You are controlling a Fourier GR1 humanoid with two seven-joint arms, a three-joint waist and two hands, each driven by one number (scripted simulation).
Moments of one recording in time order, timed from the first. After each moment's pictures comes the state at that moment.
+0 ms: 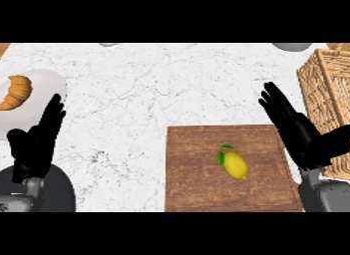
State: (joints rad) left arm -0.08 0.37 -0.12 -1.56 0.09 0.29 0.19; right arm -0.16 -0.23 0.09 -1.61 -0.22 0.05 0.15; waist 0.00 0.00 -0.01
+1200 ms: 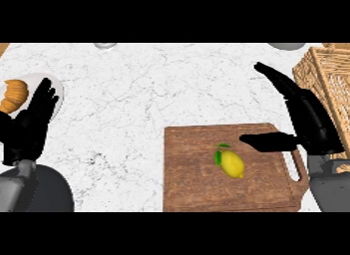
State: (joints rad) left arm -0.18 0.37 -0.02 -1.48 0.14 0.23 0.16; right arm -0.33 -0.38 0.23 -1.73 0.47 -0.06 0.28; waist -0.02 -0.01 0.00
